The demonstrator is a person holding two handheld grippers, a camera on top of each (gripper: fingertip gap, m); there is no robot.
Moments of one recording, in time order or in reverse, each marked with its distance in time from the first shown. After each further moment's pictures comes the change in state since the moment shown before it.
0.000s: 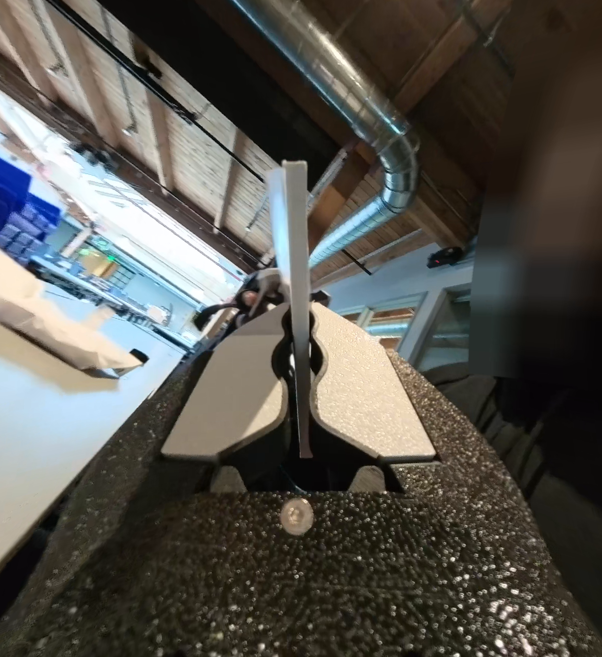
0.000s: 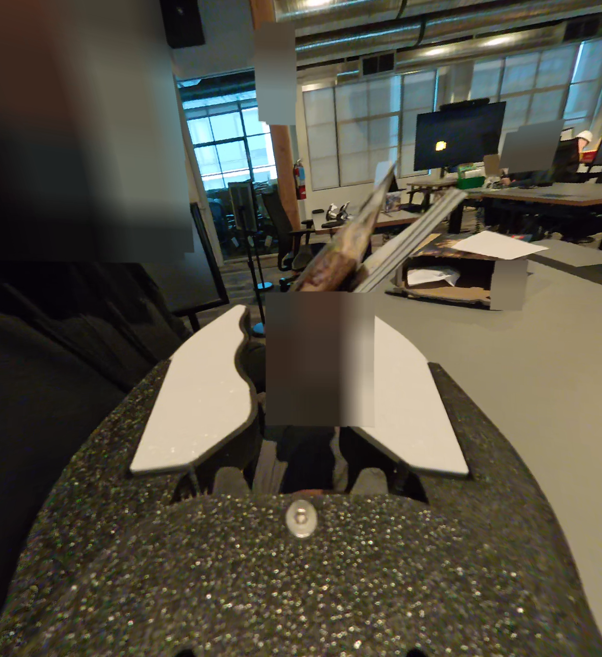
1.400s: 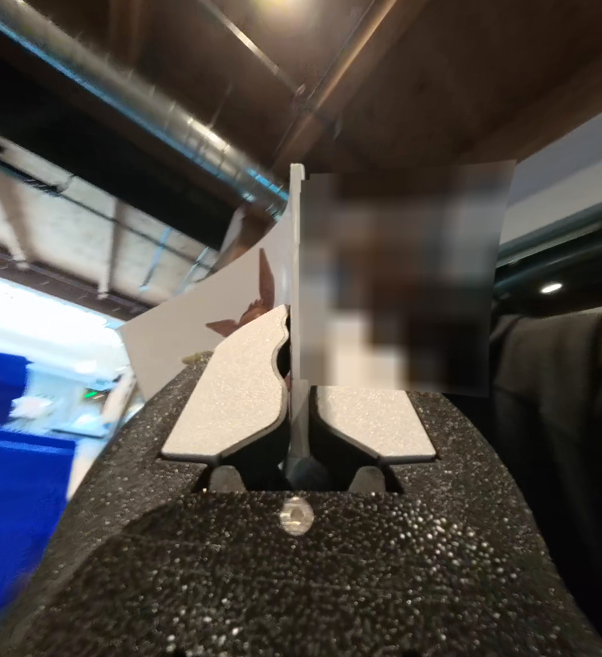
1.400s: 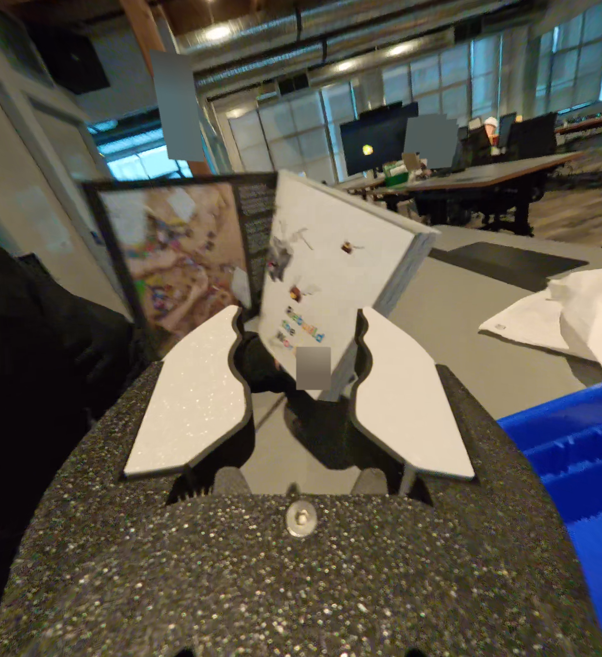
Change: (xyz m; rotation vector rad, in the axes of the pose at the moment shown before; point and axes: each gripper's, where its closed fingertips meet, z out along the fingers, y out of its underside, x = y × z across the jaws) left arm -0.144 -0.229 -0.016 0.099 0.420 0.057; right arm 0.277 0.019 0.067 0.048 0.172 0.122
